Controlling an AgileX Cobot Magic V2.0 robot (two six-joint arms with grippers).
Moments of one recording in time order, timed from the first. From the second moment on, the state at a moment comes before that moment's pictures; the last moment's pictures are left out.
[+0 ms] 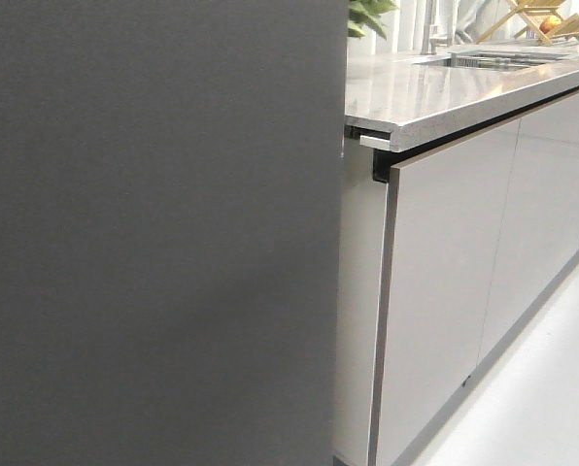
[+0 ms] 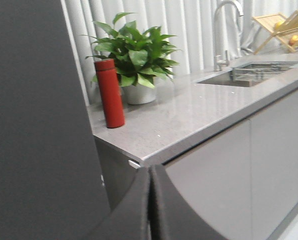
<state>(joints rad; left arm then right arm) -0.02 0.00 0.00 -0.01 -0.02 -0.09 0.07 0.41 -0.34 0.06 -0.07 0.06</state>
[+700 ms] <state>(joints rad) -0.02 0.00 0.00 -0.01 -0.02 -0.09 -0.01 0.02 0.01 0.06 -0.07 0.06</state>
